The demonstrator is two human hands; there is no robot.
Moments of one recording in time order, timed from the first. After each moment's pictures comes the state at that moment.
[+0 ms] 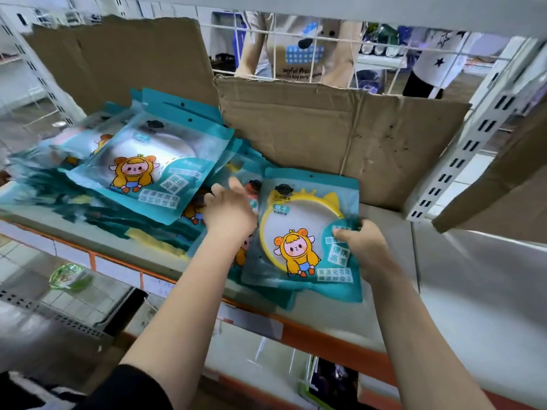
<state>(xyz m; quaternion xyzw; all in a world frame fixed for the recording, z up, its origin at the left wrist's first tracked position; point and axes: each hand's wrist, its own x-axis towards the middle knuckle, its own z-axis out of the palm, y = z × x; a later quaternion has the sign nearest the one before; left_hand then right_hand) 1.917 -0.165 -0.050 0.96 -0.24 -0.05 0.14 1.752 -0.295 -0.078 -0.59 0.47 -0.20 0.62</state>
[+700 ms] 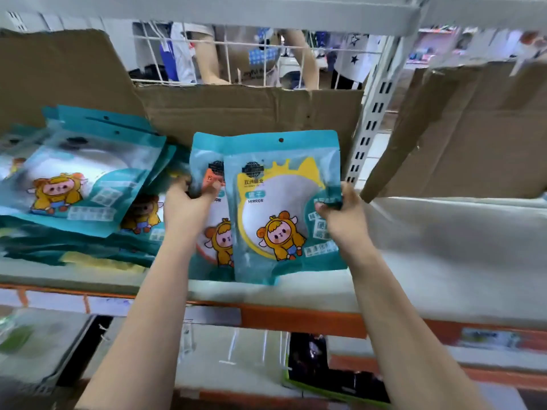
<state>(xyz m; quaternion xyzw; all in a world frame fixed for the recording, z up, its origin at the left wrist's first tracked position) 1.897 -0.158 -0.041 0.77 -0.21 -0.11 0.59 1.713 -0.284 -0.050 -0.66 0.43 -0.37 0.48</state>
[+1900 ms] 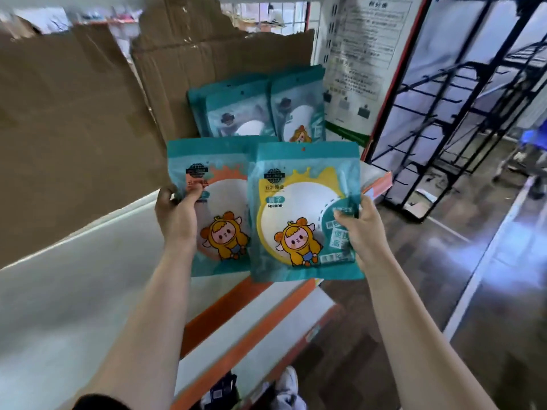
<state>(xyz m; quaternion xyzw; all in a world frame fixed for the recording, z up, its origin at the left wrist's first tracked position) 1.355 -0.472 -0.065 0.52 -0.34 -0.41 0.67 1.099 -0.407 -0.068 -0.37 0.62 -0.57 0.39</state>
